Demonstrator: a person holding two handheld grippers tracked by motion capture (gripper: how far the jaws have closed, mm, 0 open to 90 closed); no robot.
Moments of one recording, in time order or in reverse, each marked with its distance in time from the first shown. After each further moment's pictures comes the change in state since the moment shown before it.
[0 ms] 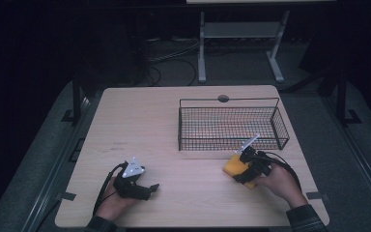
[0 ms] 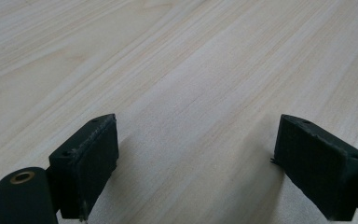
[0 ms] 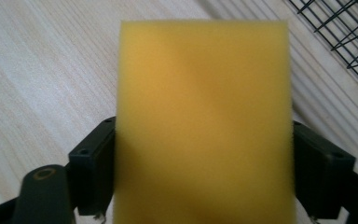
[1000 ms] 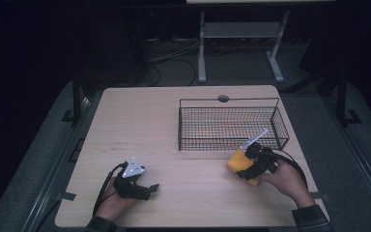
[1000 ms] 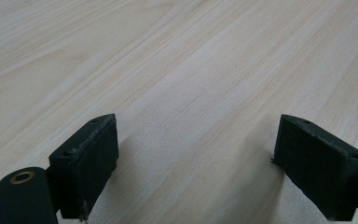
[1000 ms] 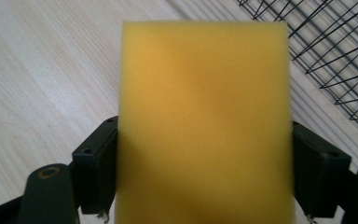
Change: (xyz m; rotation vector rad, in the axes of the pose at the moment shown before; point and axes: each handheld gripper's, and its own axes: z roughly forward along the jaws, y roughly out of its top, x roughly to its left) left arm 0.000 0.000 0.000 0.000 0.000 0.001; right arm -0.003 0.001 -0.029 -0.043 0.003 0.021
